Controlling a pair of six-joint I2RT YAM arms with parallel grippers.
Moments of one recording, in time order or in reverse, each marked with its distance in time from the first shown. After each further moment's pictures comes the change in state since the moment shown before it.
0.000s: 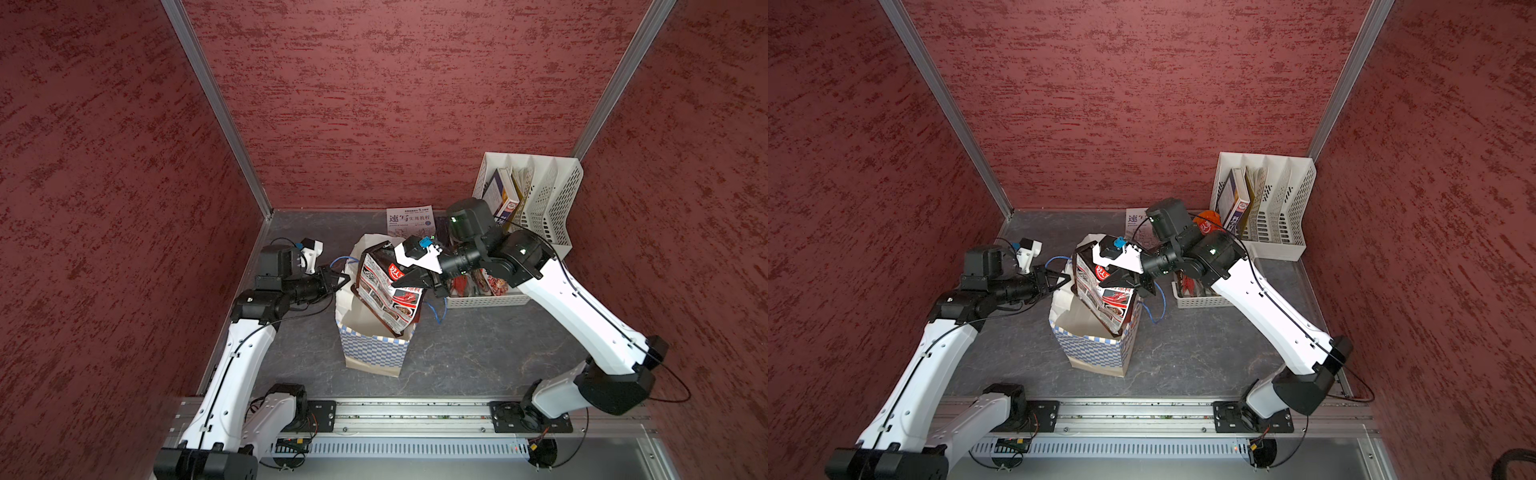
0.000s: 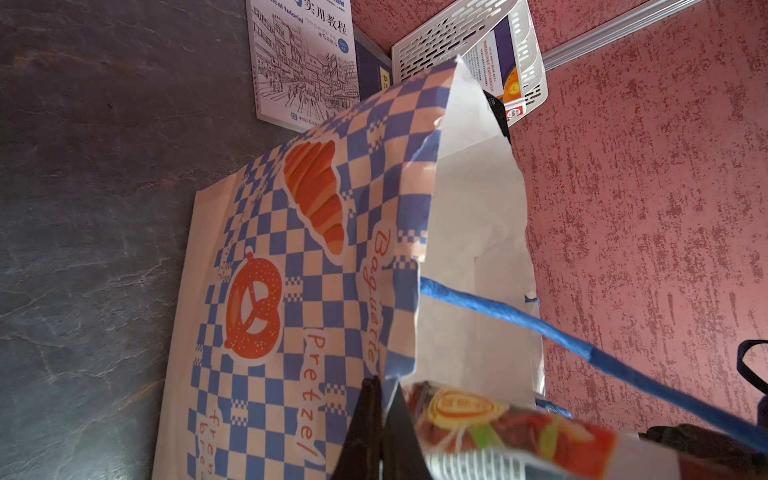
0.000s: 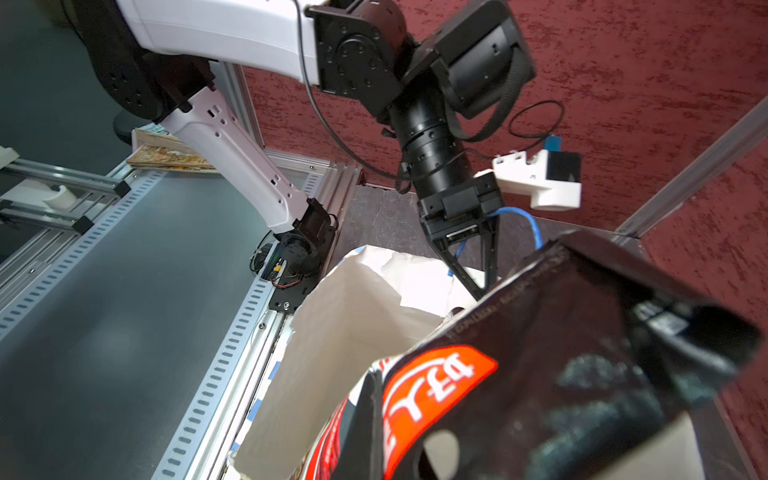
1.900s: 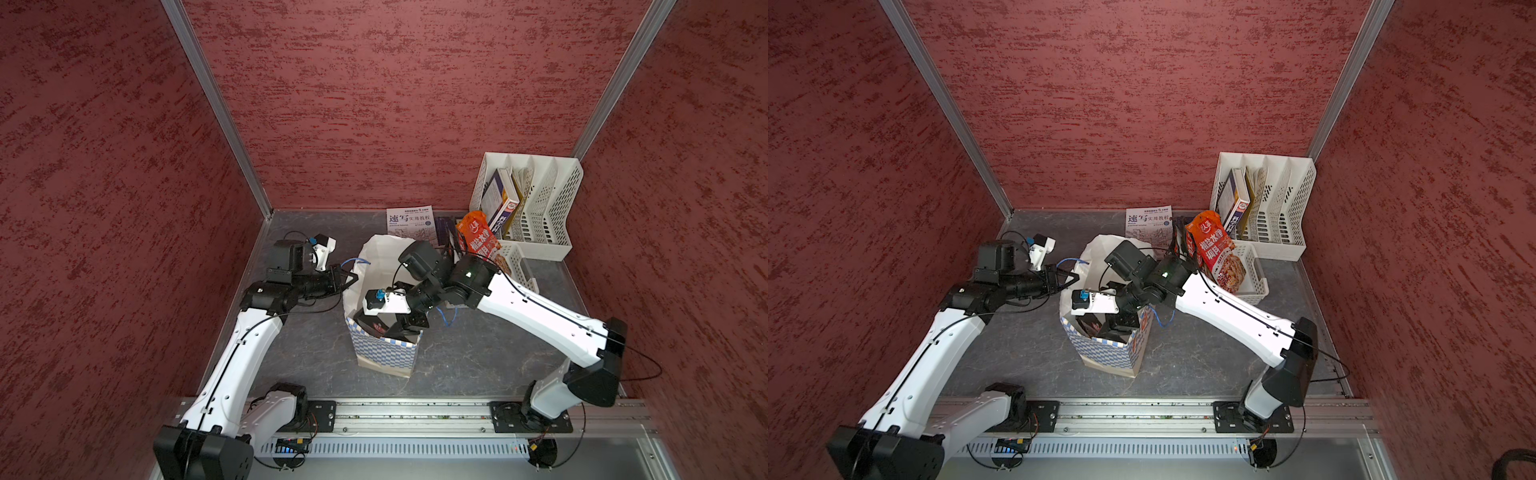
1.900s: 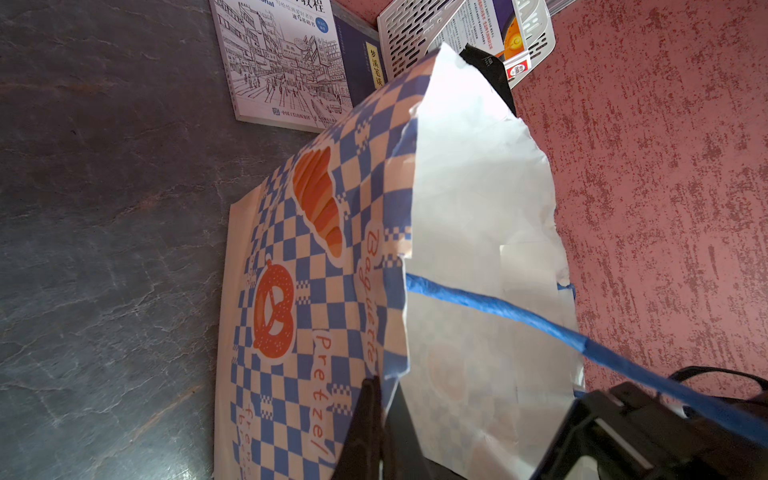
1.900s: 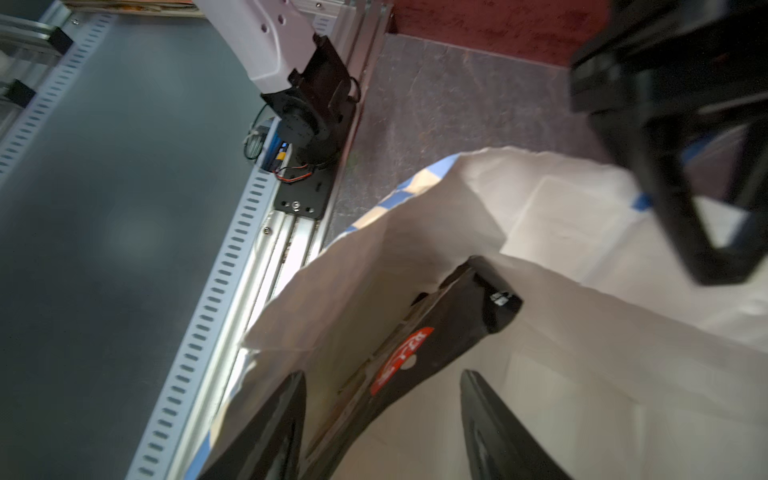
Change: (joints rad) left arm -0.085 0.067 0.031 0.021 -0.037 0.097; right arm 0.195 0.045 -0.178 0.010 0.376 0.020
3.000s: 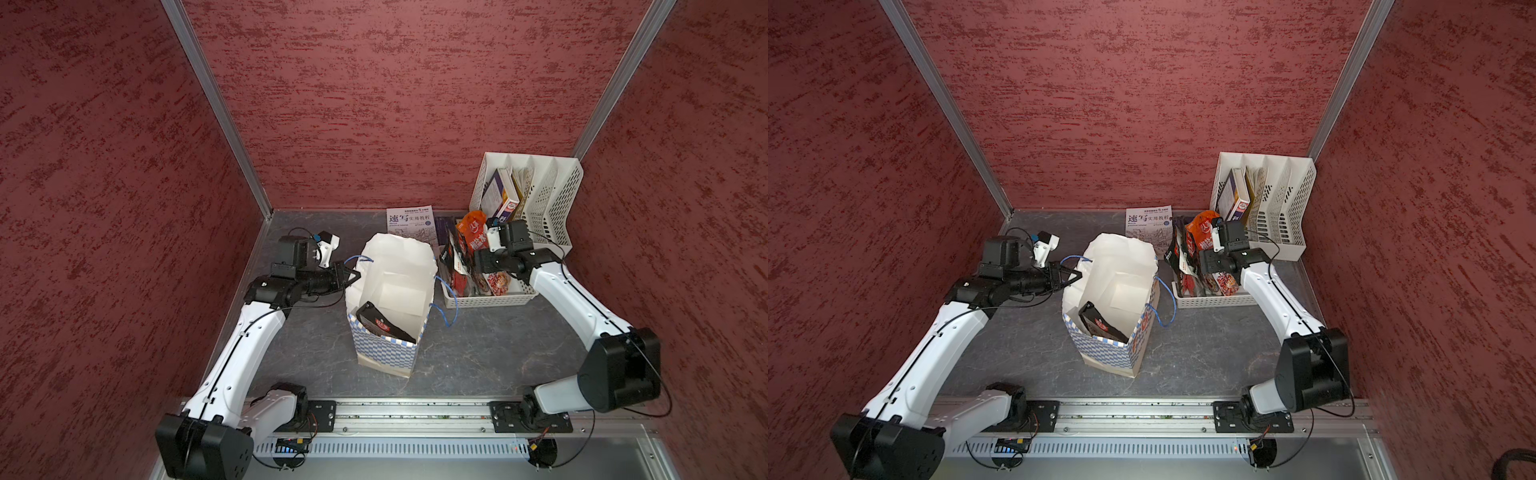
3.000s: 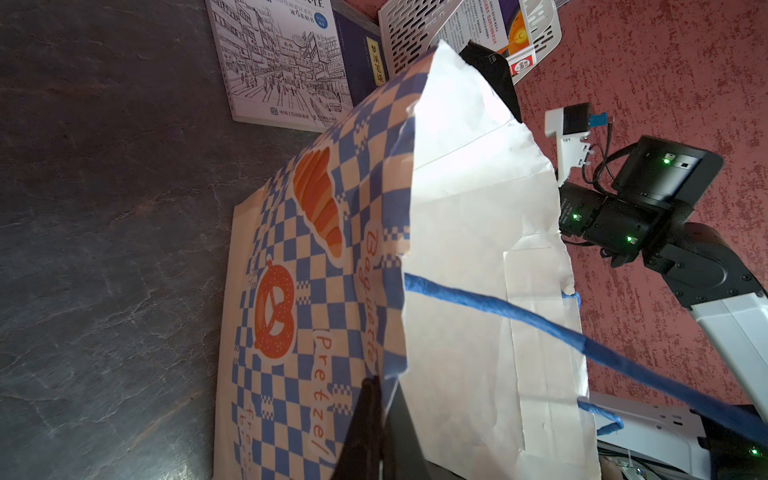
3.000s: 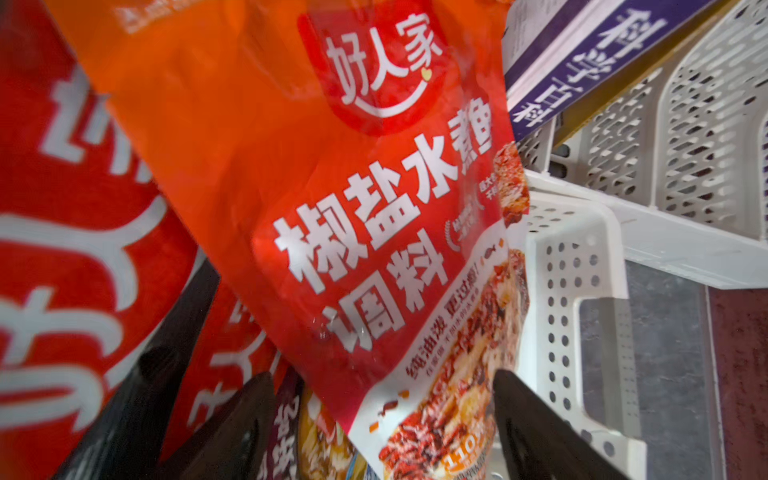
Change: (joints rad) left arm -0.023 0.039 0.030 0.000 -0.017 0.000; right arm -0.783 -0.073 -0.441 0.372 0.489 0.622
